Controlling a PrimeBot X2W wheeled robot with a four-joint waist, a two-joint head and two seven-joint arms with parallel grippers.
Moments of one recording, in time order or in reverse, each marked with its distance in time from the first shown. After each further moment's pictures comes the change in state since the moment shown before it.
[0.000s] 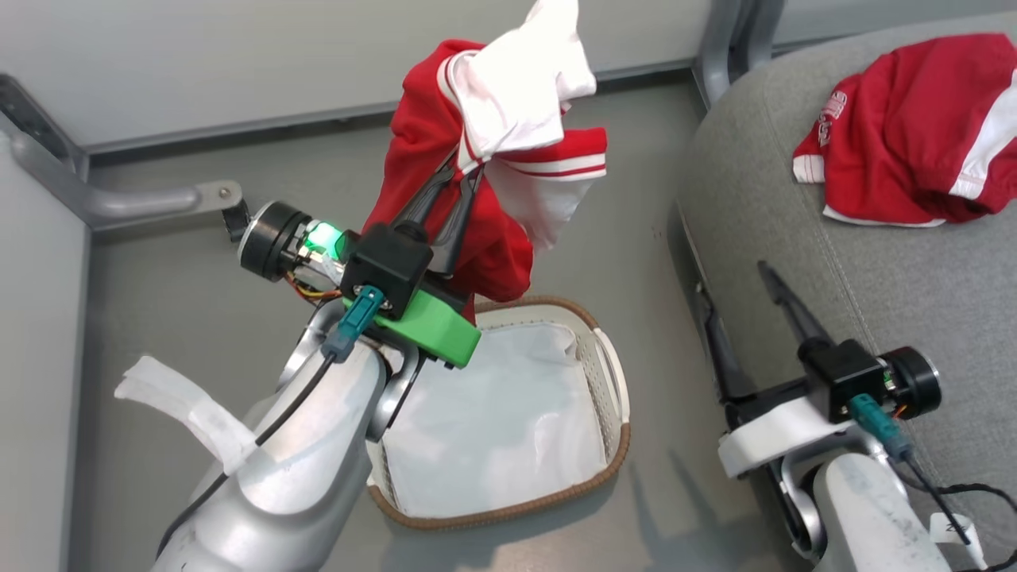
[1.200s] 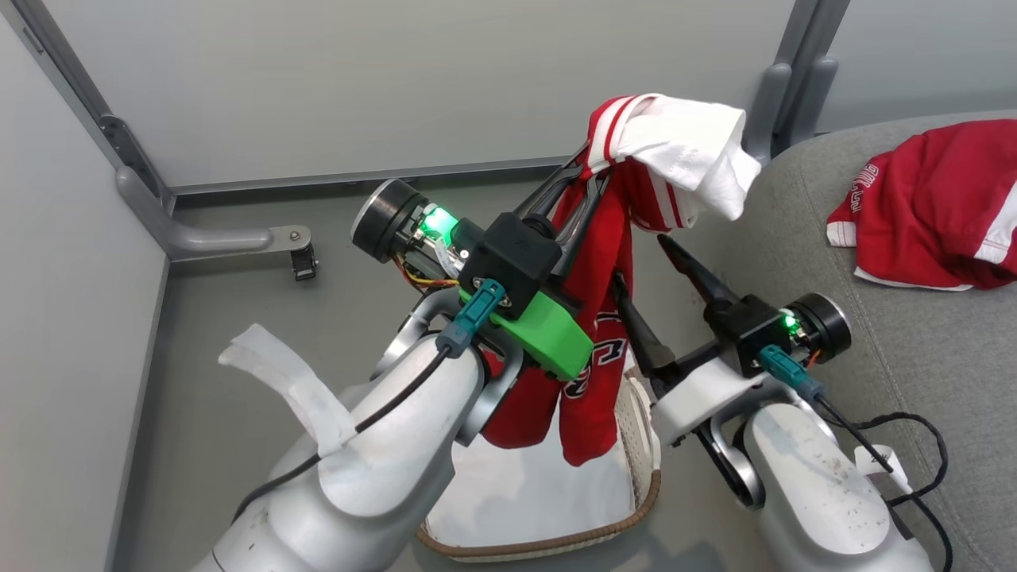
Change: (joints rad) left arm -0.081 -0.084 -0.166 -0.058 -0.058 0.042 0.099; right arm -0.188 0.001 0.211 0.173 0.060 0.000 0.000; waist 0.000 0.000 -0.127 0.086
